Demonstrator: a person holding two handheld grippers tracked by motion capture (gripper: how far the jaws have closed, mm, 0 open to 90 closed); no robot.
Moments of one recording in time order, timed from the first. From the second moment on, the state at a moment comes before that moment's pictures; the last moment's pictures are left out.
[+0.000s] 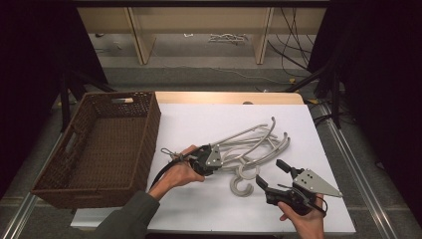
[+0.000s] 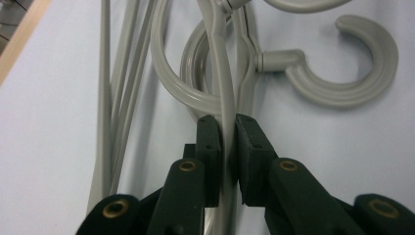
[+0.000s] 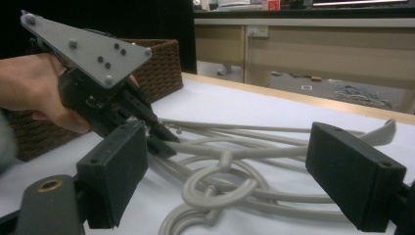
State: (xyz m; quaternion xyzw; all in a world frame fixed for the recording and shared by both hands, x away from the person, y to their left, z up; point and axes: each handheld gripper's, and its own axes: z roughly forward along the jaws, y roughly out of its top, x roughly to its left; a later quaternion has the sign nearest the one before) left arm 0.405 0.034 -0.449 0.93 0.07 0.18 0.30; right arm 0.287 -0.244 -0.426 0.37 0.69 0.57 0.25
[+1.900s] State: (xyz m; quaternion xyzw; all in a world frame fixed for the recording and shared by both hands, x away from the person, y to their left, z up) left arm 0.397 0.192 -0.299 0.79 0.30 0.14 0.52; right arm 0.289 -0.241 -0.429 0.36 0.69 0.57 0.25
